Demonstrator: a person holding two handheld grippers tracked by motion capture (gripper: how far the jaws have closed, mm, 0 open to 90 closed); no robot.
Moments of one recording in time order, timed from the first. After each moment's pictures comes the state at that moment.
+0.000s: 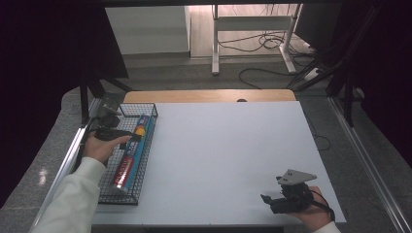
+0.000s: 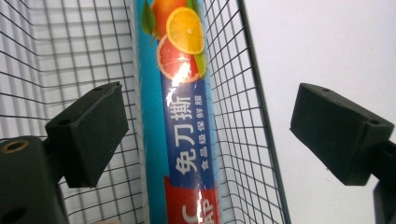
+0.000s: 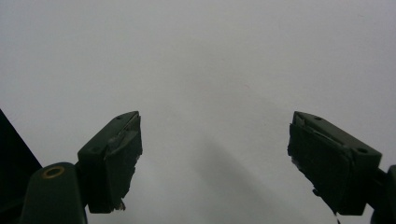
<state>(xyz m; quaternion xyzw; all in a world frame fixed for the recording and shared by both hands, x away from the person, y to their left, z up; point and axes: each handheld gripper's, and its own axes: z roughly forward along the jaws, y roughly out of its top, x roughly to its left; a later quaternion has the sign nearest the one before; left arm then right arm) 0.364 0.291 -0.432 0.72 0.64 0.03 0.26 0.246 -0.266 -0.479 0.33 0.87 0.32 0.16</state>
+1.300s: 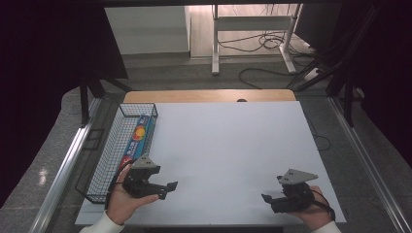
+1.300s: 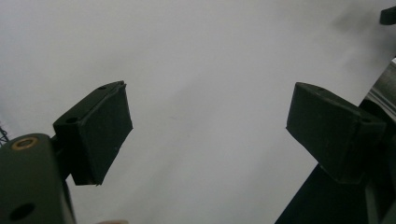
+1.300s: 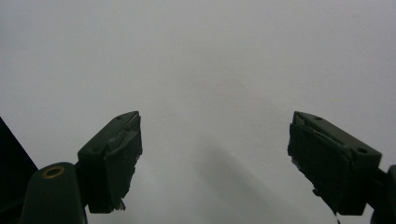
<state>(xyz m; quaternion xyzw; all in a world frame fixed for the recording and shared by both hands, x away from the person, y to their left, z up) 0.233 0.176 -0.457 0.82 0.42 0.07 0.38 0.247 -0.269 -0.479 0.33 0.87 0.33 0.16</state>
